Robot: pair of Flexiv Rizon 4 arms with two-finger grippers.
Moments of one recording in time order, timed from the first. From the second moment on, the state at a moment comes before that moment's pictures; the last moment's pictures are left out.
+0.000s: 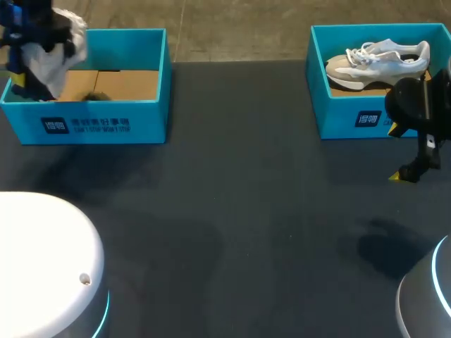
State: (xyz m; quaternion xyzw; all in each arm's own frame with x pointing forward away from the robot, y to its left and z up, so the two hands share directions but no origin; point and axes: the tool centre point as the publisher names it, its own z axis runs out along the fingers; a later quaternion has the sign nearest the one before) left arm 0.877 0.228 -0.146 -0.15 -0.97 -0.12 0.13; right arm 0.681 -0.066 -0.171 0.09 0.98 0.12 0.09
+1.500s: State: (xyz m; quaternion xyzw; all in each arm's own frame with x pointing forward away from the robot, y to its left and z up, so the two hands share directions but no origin) left arm 0.998 0.304 -0.193 -0.15 -0.98 -0.06 0.07; right arm 0.681 -0.066 -0.171 0.09 0.98 0.12 0.09
